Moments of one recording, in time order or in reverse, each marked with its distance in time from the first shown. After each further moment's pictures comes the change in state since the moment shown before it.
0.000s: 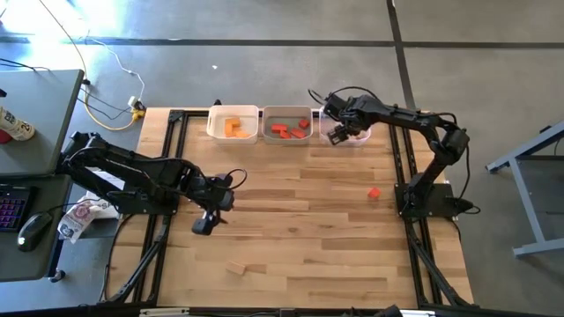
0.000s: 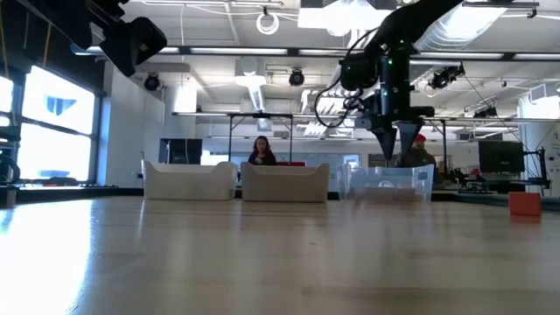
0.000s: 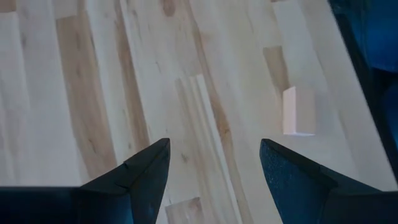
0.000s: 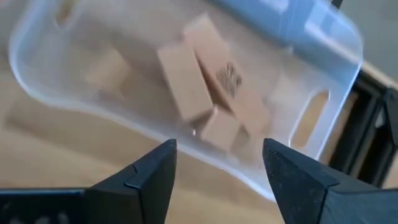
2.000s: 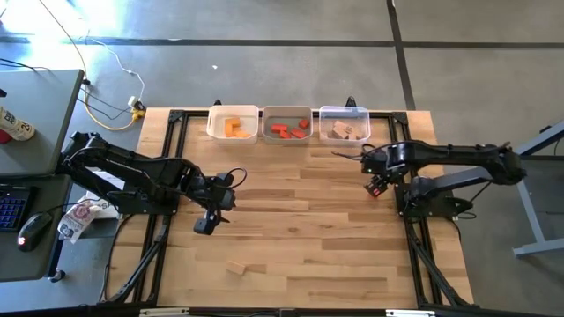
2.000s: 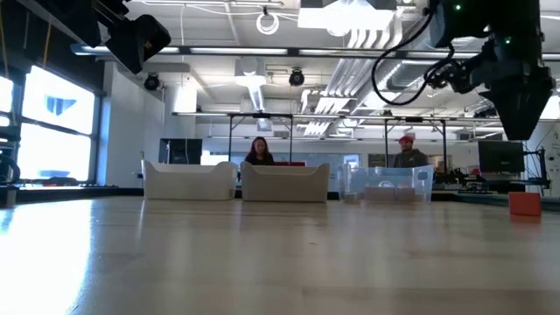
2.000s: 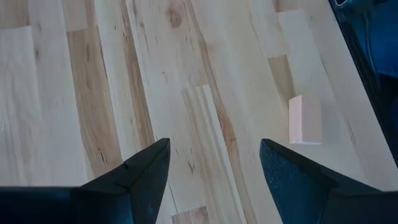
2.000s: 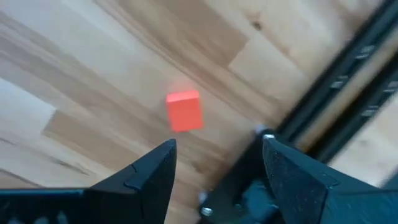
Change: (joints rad) left arm 0.000 0.000 0.000 0.029 -0.027 0.011; right arm 0.476 -0.605 -0.424 -0.364 -0.227 0.333
